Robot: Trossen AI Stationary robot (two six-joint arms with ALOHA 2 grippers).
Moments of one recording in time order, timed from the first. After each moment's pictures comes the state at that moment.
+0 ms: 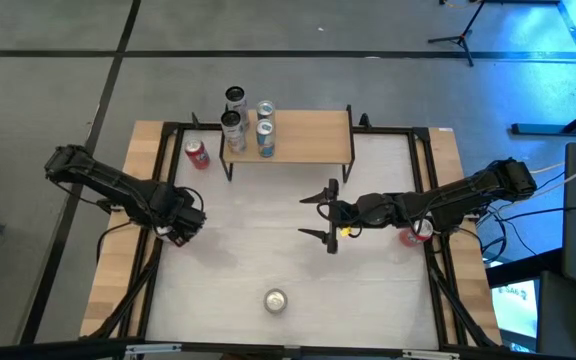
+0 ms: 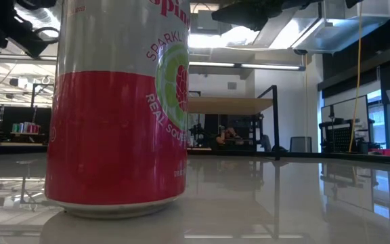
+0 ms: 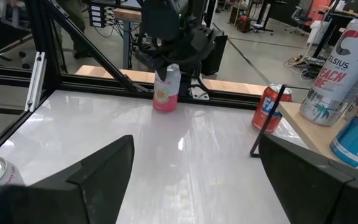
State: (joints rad) left arm -0.31 1.13 0.86 -1.56 0.04 -1.17; right arm 0.22 1.37 0.84 0.34 0.25 -0.08
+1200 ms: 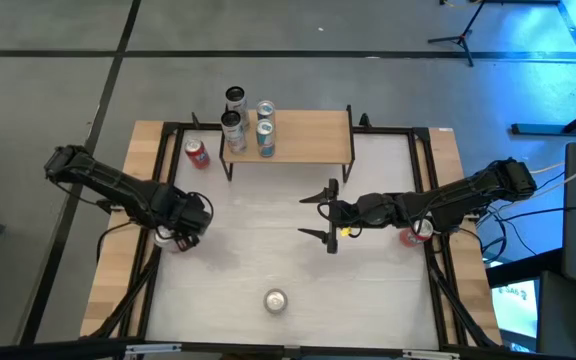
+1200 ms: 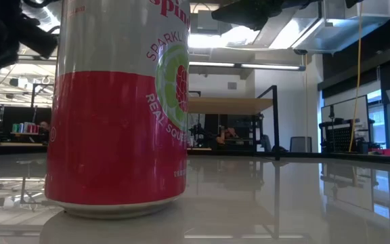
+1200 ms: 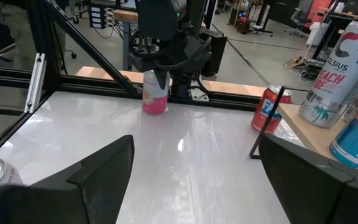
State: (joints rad) left arm -0.30 1.13 0.84 -1.37 -0.01 -0.96; right arm 0.22 1.37 0.84 0.34 0.25 -0.09
